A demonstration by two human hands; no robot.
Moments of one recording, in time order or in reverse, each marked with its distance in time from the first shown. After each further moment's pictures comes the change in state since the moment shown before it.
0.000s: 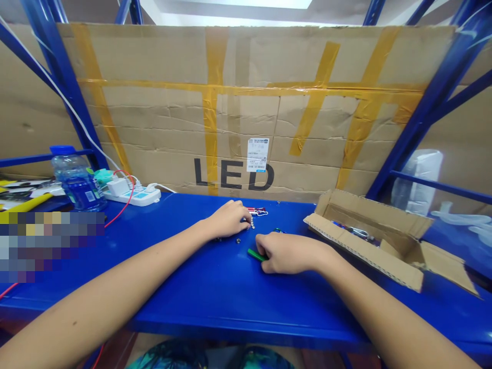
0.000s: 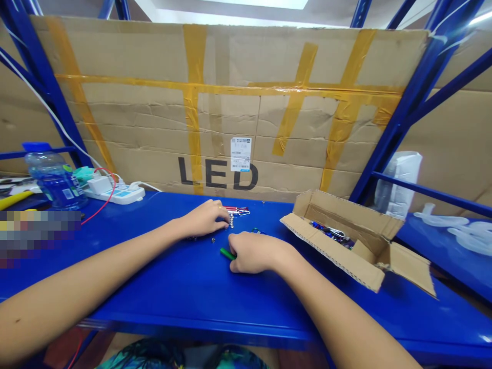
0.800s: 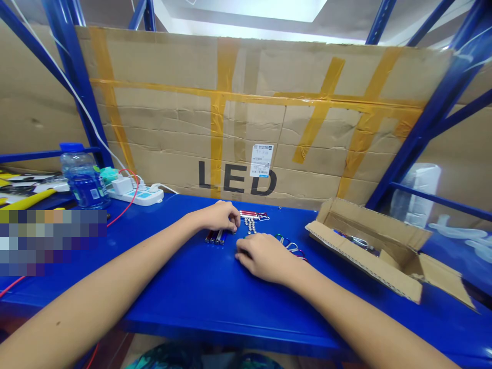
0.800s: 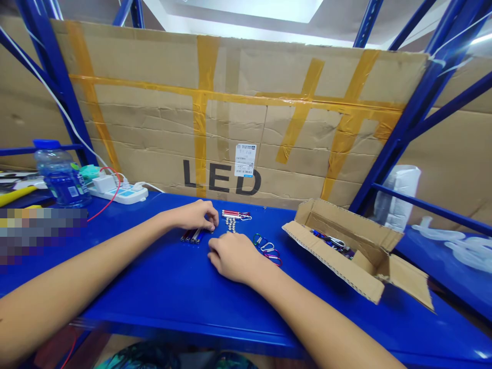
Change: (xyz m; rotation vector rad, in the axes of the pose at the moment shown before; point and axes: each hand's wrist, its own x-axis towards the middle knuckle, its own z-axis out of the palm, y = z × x) left_hand -0.021 -0.026 -0.029 -0.313 -0.120 -0.189; right_hand 0.028 -0.024 0.026 -0.111 0.390 -0.227
